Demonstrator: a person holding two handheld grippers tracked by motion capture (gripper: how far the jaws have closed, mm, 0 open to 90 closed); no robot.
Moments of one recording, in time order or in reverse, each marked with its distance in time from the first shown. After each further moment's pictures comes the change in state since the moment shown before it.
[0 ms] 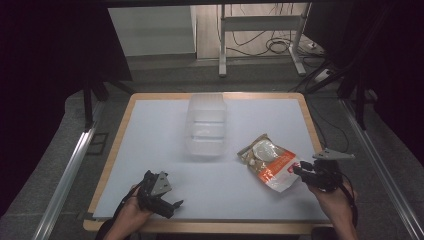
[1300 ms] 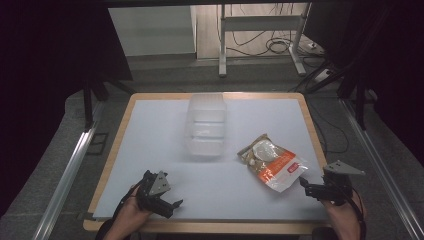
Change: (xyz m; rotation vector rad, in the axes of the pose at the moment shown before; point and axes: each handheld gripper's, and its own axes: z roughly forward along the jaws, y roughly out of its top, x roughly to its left) left arm 0.001 0.000 -0.004 -0.020 -0.004 -0.010; right arm -0.010 -0.039 -0.012 -0.038 -0.161 0.020
